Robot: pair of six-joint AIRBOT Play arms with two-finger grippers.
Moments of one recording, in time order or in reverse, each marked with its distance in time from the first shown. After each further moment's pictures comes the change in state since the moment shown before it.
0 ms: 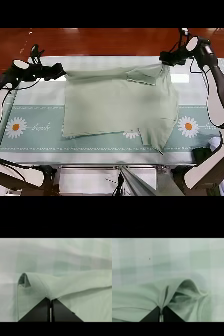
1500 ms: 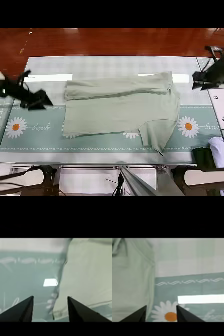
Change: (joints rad) left arm 0.173 0.333 -0.309 0.392 -0.578 -0.146; right arm -0.222 0.367 -0.320 -0.127 0.505 -0.192
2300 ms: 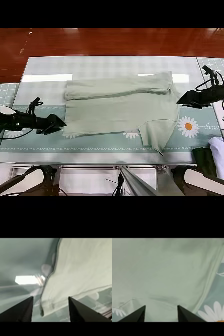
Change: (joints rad) left arm 0.050 0.189 -0.518 -0.235 0.232 0.181; right arm -0.145 0.269 -0.529 0.451 -0.198 -0.289
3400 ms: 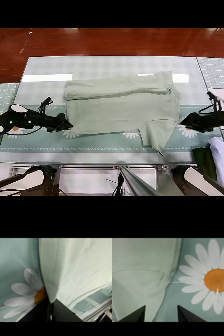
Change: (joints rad) left arm -0.100 -0.115 -0.008 -0.091 0.049 0.035; right arm -0.180 0.196 -0.382 -0.058 -0.046 -0.003
